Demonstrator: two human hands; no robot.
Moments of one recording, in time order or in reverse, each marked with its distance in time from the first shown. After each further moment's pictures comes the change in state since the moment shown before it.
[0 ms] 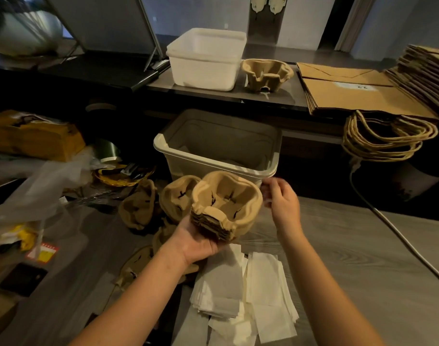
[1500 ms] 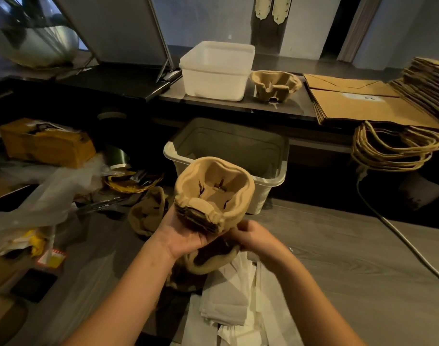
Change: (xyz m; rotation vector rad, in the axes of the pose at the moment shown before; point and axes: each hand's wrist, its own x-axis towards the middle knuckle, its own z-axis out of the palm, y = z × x) left_hand -0.034 0.035 0.005 0.060 -0.148 0.111; right_hand -0.047 -0.013 0.029 -0.274 -0.714 0.230
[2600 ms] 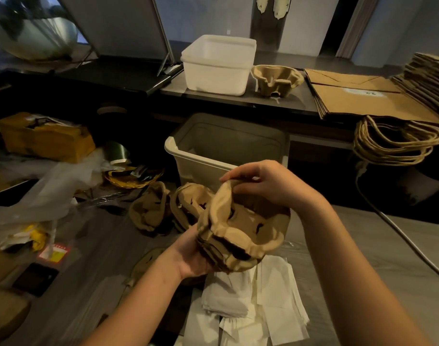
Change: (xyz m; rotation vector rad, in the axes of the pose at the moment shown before) left_hand 0.005 -0.029 -0.037 0.335 0.053 -0.229; right_hand -0.007 -0.079 -0.046 -0.555 0.007 -0.472
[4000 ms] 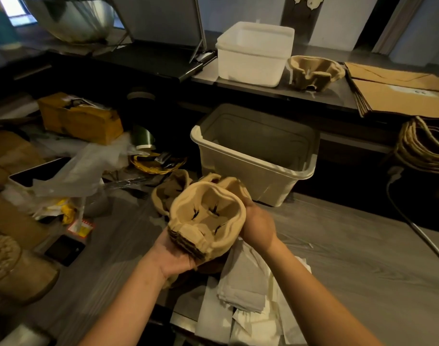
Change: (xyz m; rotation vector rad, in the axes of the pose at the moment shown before) left_hand -0.030 -0.002 -0.052 -0.477 0.091 0.120; right_hand 0.023 0.067 0.129 -0.494 0.088 0.187
